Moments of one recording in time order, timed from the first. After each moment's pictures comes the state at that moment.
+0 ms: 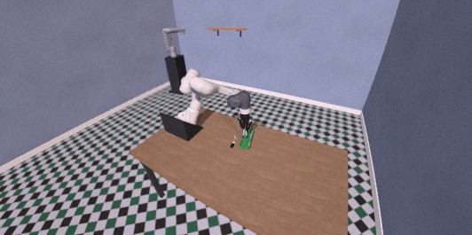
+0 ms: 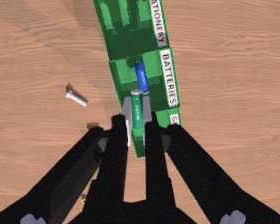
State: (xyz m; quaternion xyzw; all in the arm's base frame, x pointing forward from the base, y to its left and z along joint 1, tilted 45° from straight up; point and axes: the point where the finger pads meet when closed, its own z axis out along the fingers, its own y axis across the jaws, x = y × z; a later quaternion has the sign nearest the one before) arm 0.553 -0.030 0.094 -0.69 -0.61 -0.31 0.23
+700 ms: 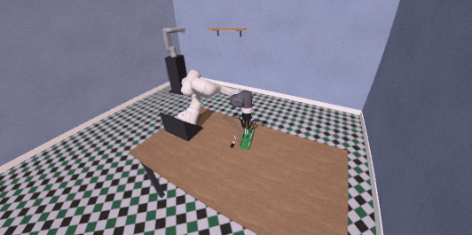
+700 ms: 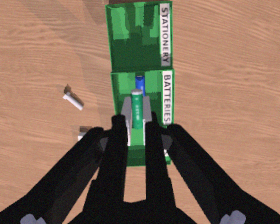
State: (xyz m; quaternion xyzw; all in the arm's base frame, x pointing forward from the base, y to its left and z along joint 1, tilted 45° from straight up) arm 0.559 -0.014 0.107 -0.64 -0.66 -0.32 0.21
